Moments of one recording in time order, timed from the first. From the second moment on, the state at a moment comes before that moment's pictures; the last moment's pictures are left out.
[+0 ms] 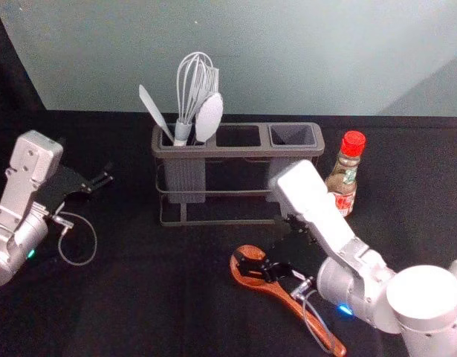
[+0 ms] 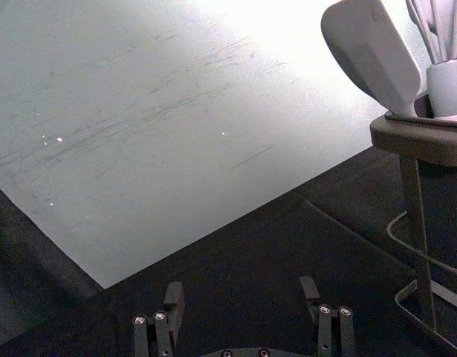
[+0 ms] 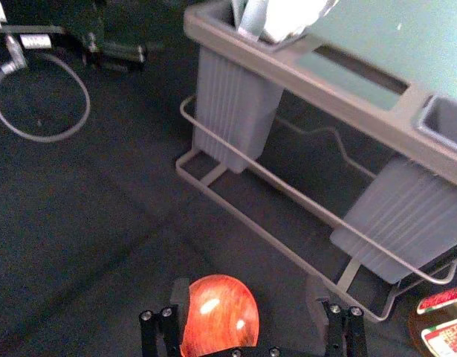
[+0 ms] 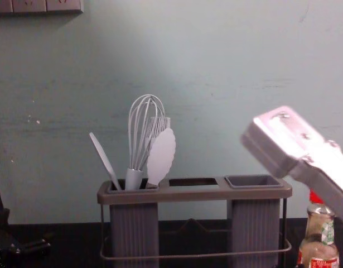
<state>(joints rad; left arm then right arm) -0.20 0.60 0.45 -1.41 -0.25 -0.12 0.03 0.07 0.42 -0.51 -1.89 0.08 0.62 0.19</state>
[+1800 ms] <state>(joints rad) -0.20 0.60 0.45 -1.41 -0.25 -0.12 0.03 0.17 0.30 -0.53 -1.76 -0.02 0.85 0.32</state>
